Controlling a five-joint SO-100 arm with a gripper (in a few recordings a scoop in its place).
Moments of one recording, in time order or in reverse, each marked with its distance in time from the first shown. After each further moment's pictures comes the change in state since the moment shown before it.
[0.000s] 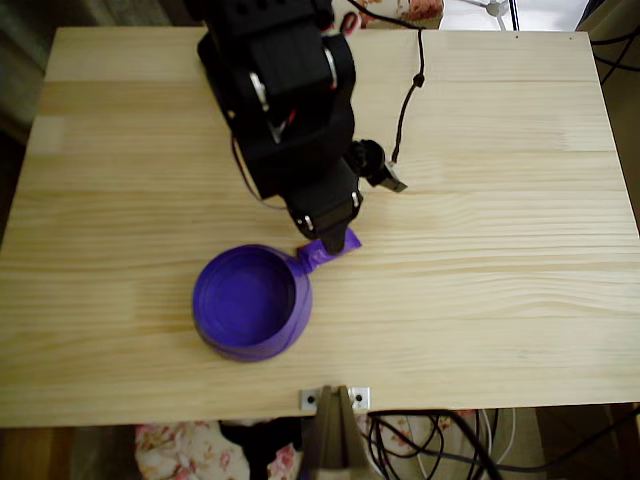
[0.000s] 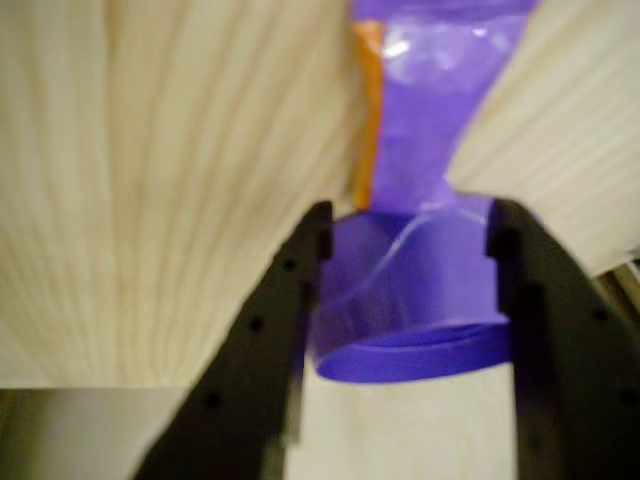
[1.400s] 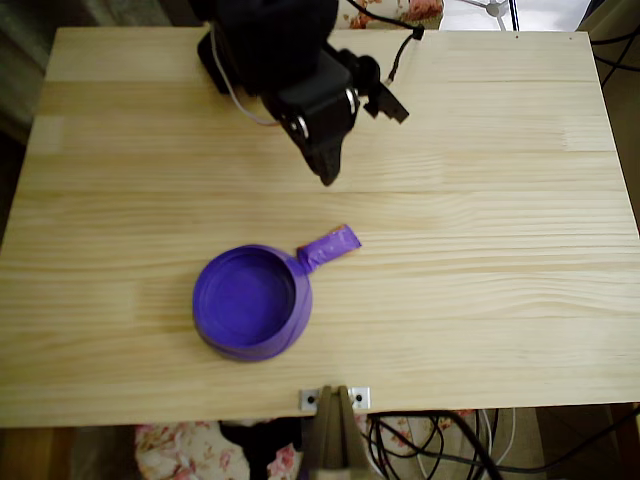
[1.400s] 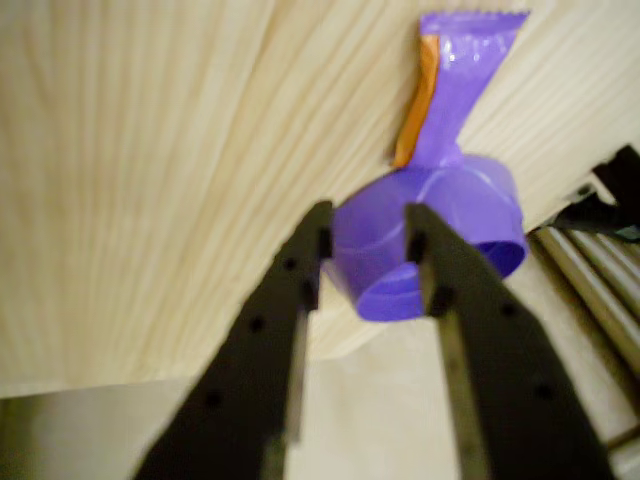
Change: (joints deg) arm -6.2 30.6 18.5 3.8 0.7
